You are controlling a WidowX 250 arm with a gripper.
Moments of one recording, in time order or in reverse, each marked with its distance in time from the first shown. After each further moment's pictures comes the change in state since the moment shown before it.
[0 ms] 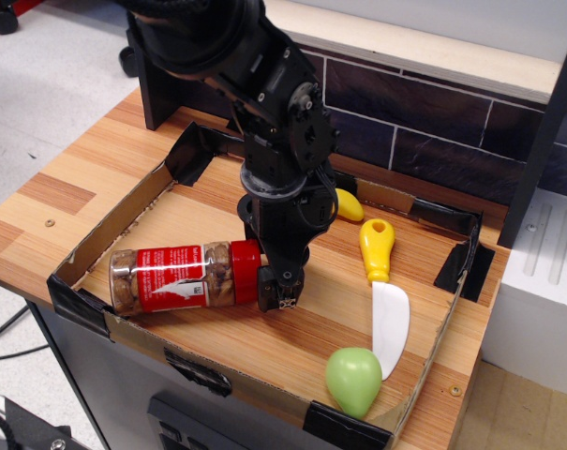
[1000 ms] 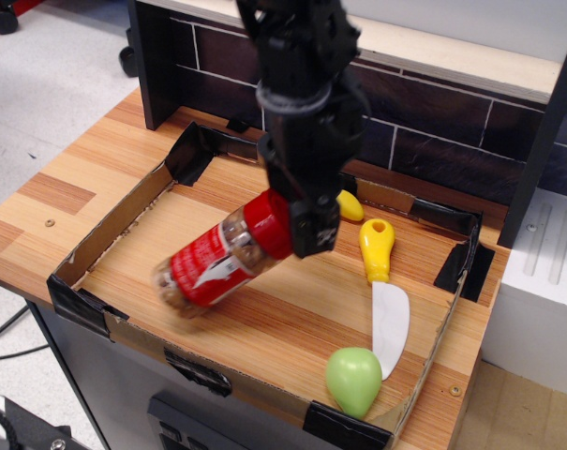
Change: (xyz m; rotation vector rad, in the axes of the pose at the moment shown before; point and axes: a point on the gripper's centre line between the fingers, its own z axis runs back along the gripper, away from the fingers) arm 0.026 0.007 0.060 -0.067 -0.087 0.099
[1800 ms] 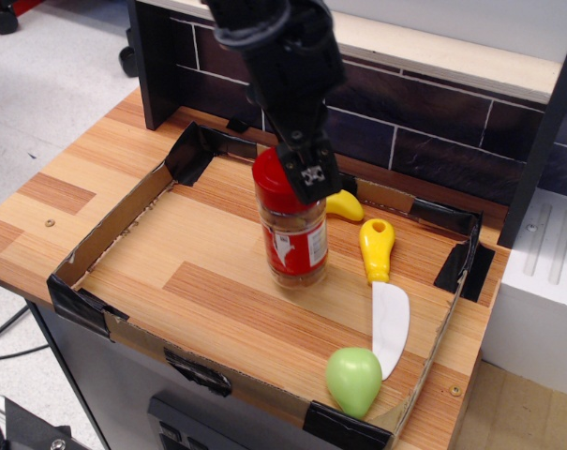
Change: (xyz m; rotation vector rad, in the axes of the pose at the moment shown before) arm 0.001 0.010 0.042 -0.037 -0.263 -0.069
